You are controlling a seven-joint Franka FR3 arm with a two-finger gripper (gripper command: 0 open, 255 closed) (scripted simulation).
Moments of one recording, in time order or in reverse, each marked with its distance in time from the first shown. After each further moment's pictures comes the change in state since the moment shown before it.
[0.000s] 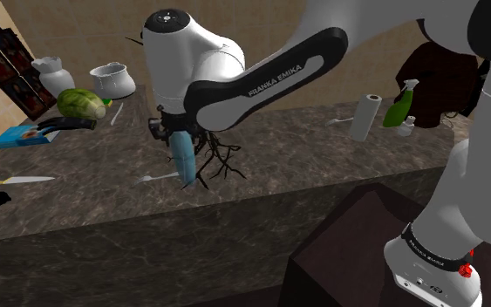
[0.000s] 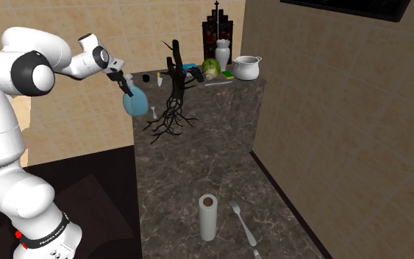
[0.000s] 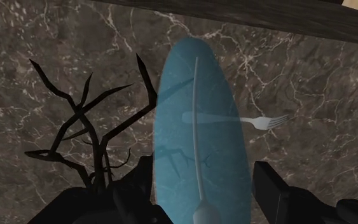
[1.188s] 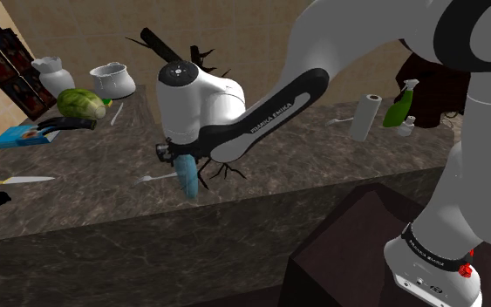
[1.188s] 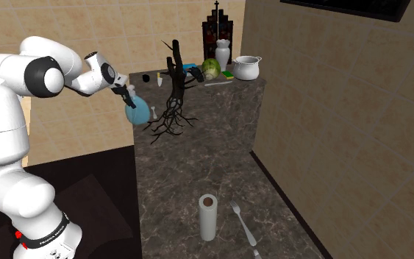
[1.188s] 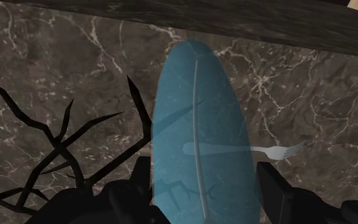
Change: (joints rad) arm 0.018 0.089 -0.033 -0.079 -0.099 0.166 0.105
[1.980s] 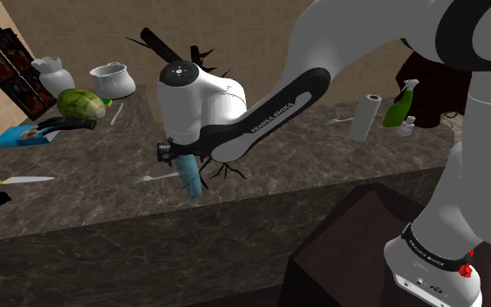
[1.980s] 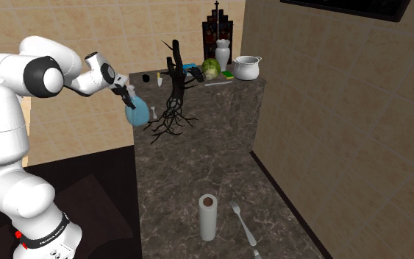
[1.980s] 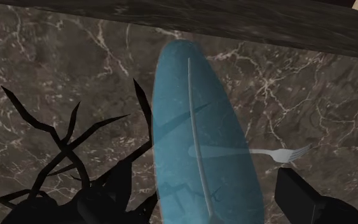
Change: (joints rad) arm -0.003 -0.007 0.002 -0.009 0.006 -0.010 -0.004
